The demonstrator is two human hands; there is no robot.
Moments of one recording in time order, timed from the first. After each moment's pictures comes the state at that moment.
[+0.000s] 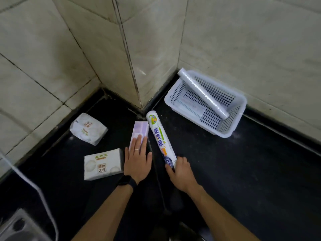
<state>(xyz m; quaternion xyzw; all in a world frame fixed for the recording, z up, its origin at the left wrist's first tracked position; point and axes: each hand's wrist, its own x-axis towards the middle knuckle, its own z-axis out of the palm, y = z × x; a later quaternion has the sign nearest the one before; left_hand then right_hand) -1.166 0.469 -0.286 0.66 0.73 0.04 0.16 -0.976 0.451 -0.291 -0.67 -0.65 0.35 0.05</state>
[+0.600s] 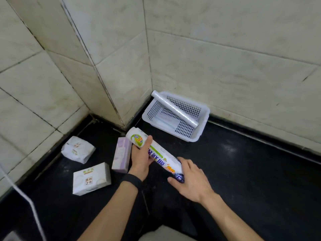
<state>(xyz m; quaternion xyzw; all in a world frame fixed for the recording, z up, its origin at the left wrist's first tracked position) -1.046 0.483 -0.147 0.14 0.59 0.51 0.61 -0.864 0.408 -0.176 -0.63 -0.72 0.26 0.10</state>
